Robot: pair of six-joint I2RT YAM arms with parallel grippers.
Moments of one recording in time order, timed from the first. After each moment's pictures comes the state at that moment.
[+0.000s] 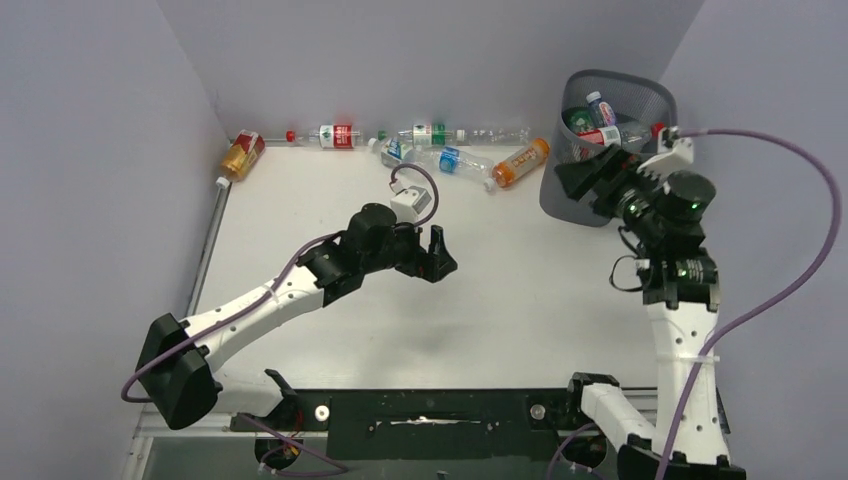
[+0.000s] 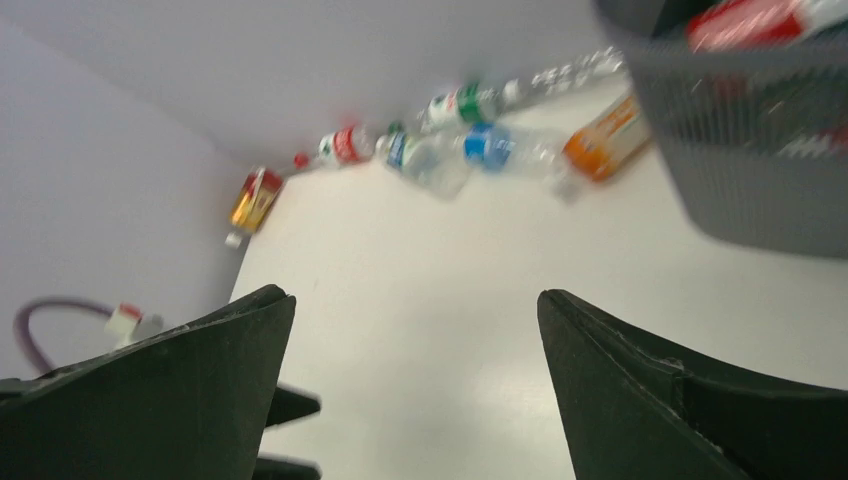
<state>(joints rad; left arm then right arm) -0.82 1.31 1.02 -0.18 0.14 -0.48 -0.15 1.02 1.37 -0.48 -0.36 0.52</state>
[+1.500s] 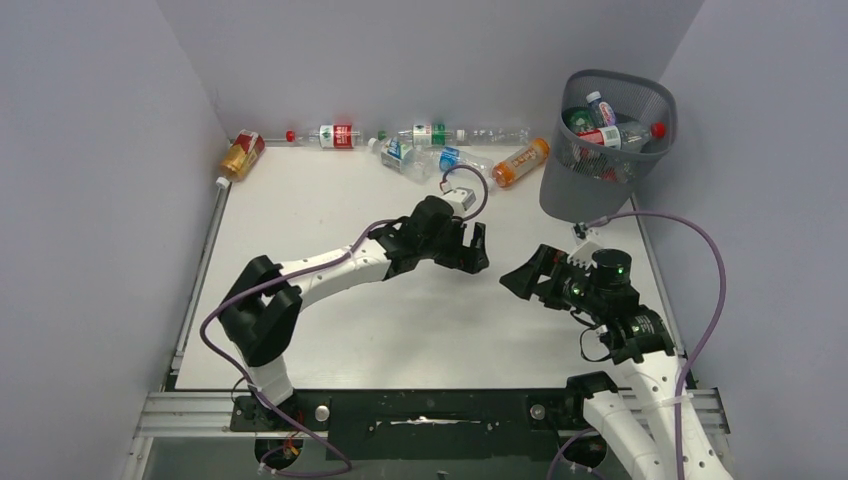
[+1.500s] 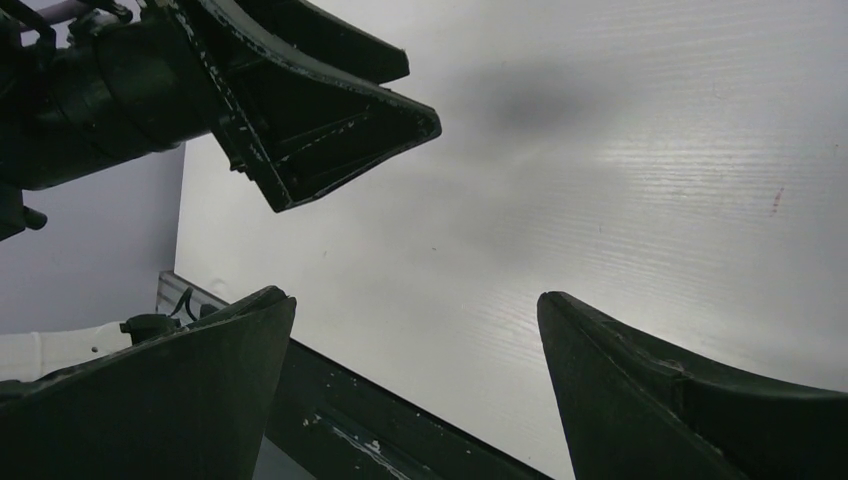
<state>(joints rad) -0.86 1.75 1.26 -0.13 0.10 -0.51 0.20 0.64 0.70 -0.62 -0.40 0.59</state>
